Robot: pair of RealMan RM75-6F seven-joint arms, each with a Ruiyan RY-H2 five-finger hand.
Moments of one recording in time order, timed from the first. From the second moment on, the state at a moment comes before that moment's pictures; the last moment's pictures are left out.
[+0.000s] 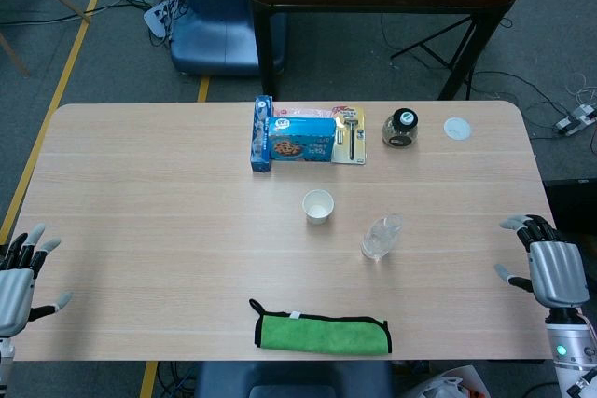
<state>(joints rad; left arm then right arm) -0.08 -1.12 -0.05 -1.62 1.42 1.47 0.15 0.10 -1.20 0.10 -1.55 -1.45 1.47 -0.08</state>
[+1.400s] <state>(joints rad) -0.08 -1.10 -0.06 -1.62 1.43 1.47 0.09 0.42 -1.38 0.14 -1.40 -1.44 1.06 0.21</state>
